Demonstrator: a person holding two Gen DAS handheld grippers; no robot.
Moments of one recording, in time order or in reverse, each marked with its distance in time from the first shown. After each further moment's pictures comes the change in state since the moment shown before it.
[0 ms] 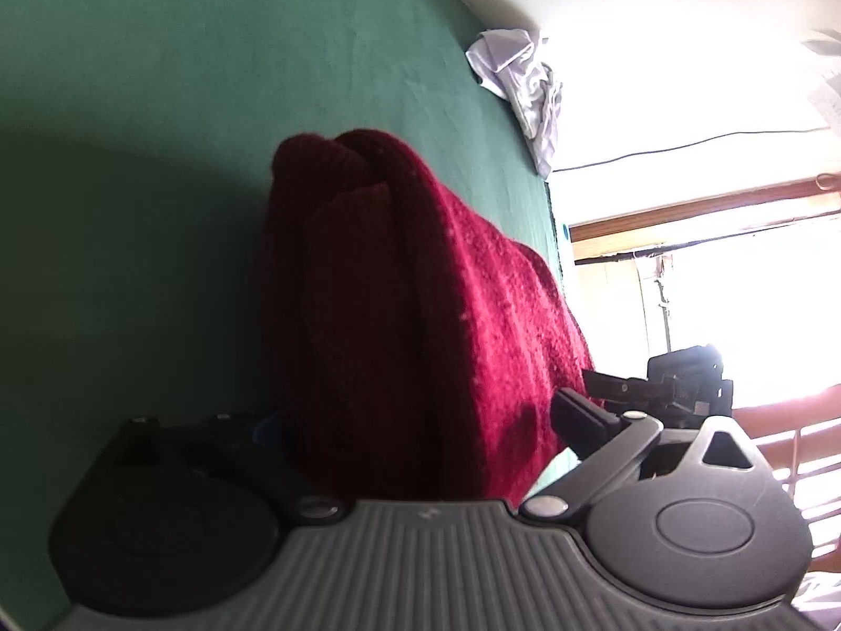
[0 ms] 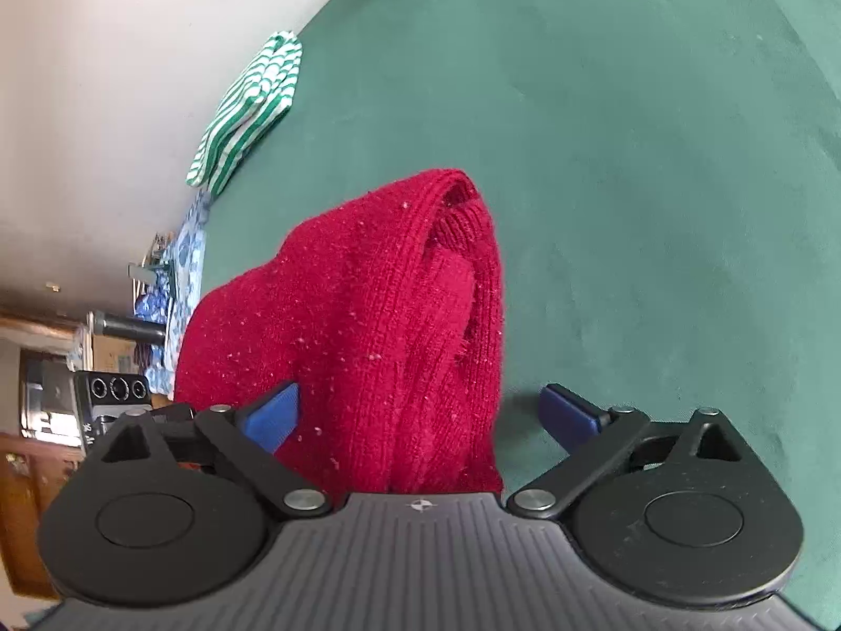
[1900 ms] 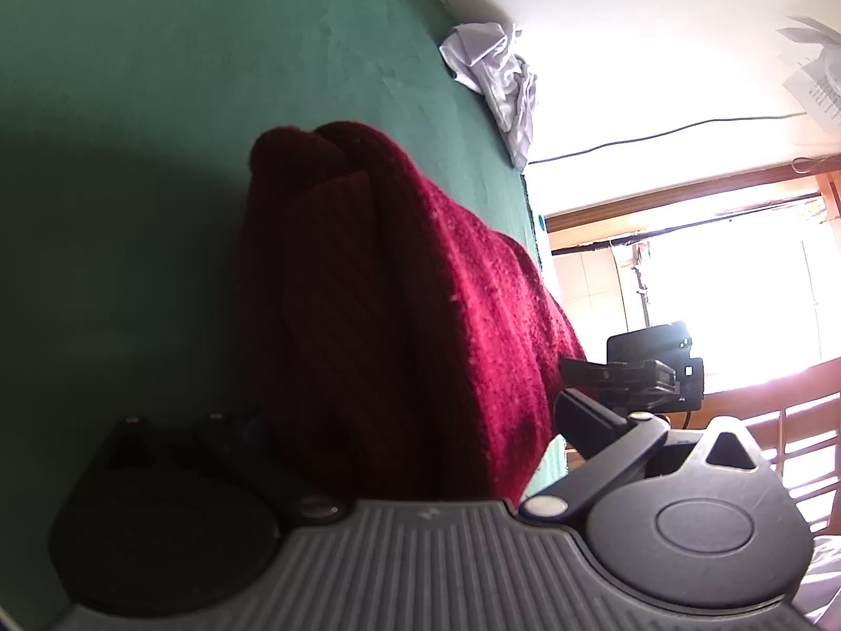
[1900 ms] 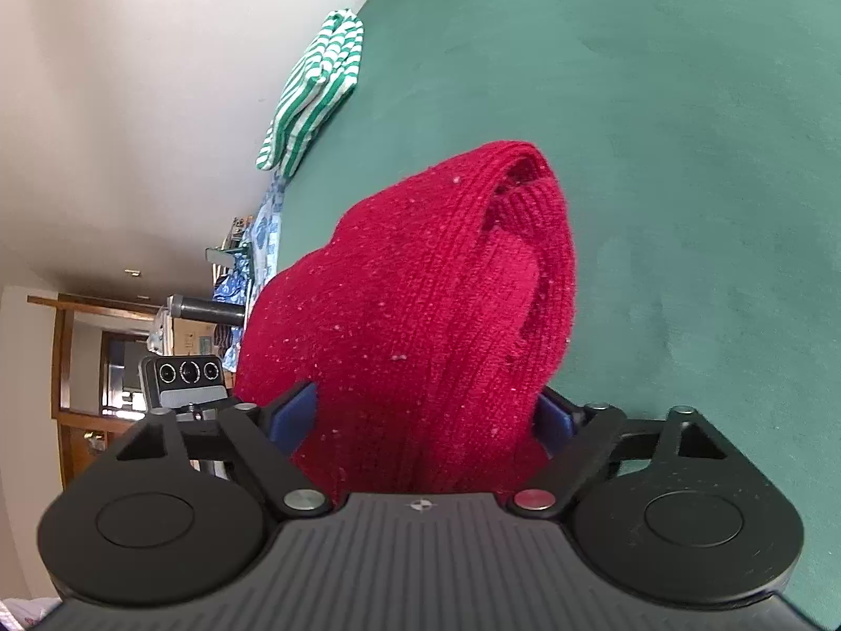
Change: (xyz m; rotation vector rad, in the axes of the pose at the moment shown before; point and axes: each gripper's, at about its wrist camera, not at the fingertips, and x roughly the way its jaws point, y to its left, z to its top) left arm -0.012 0.008 -0.004 0.044 0.015 -0.055; right arm 0.014 -0.005 0.008 -0.006 0.070 0.214
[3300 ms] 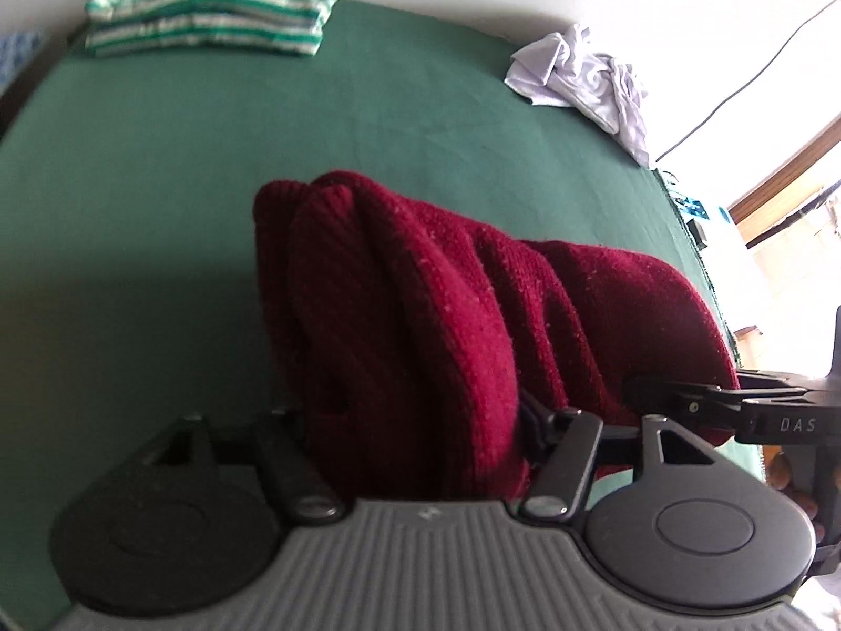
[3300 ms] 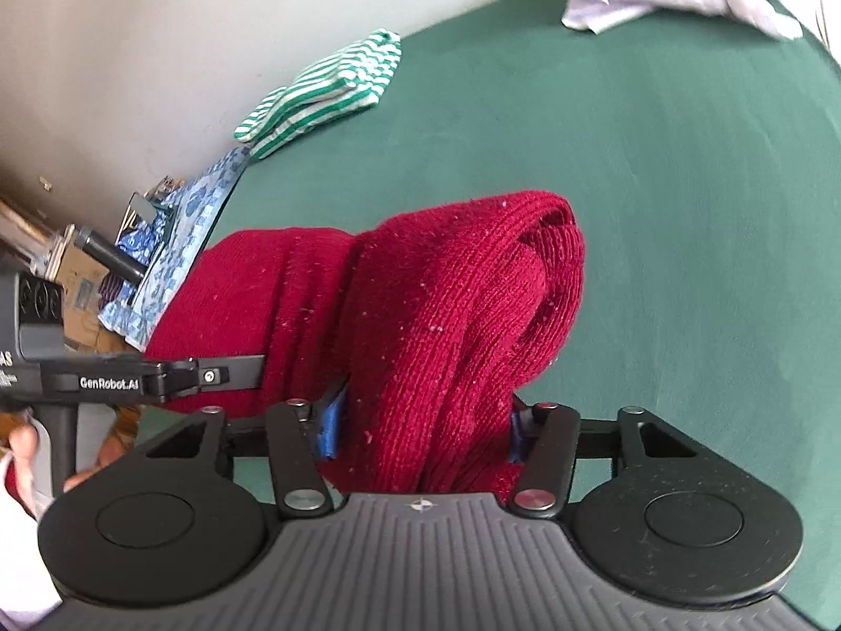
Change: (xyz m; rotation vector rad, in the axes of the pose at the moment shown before) left arm 0.023 -0.112 -0.026 0.247 -0.149 0.622; right arm 0.007 0.071 -0.024 -0.373 -0.145 -0.316
